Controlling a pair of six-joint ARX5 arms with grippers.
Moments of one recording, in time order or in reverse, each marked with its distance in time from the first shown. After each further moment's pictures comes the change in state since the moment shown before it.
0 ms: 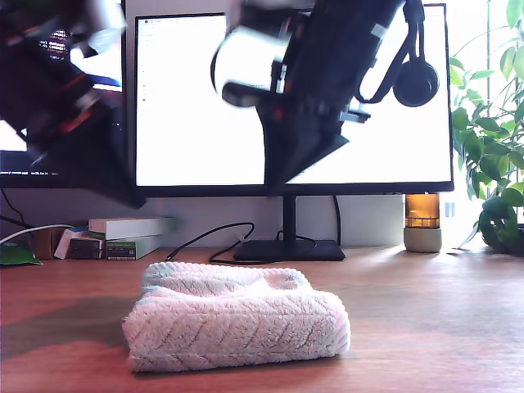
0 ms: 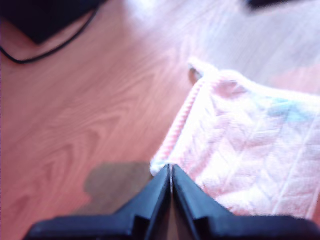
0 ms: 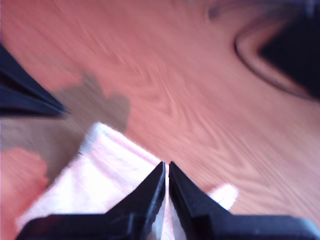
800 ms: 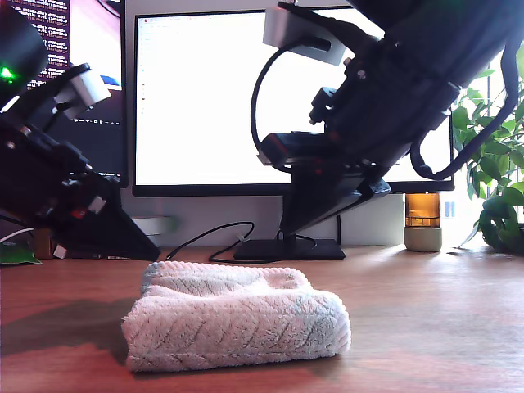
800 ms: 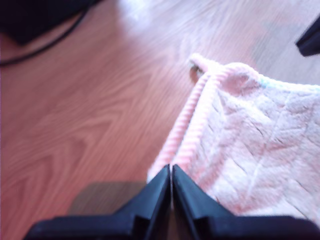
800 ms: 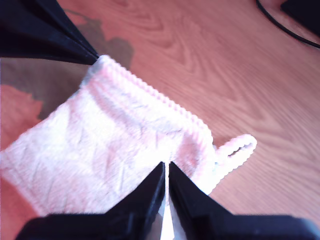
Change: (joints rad) left arm 0.011 0.201 -0.070 0.342 0.063 0.008; right arm 0.009 0.004 -0.197 0.161 0.019 -0.026
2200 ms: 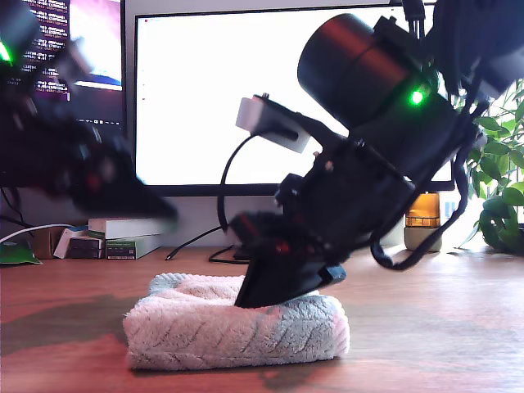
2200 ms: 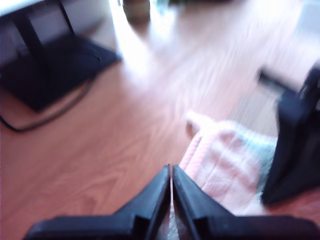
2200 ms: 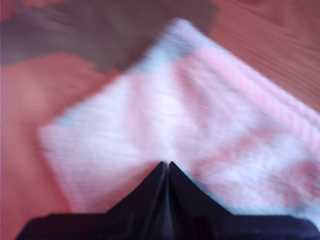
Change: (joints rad) left arm 0.004 -0.172 0.000 0.014 0.061 -0.034; right arm -0.033 0.243 0.021 0.137 -0.385 -0.005
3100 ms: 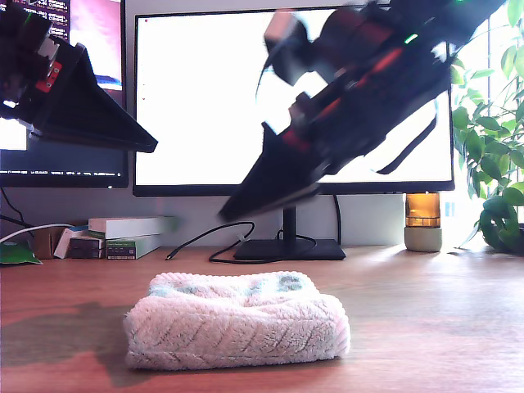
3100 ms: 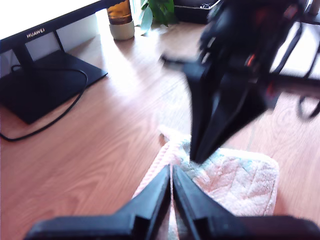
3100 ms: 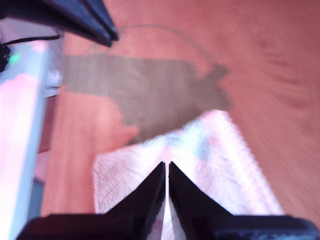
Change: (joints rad) left arm -0.045 -0.226 0.000 -0.229 0.002 -0.029; right arm -0.196 0.110 0.333 -0.390 -0.435 -0.438
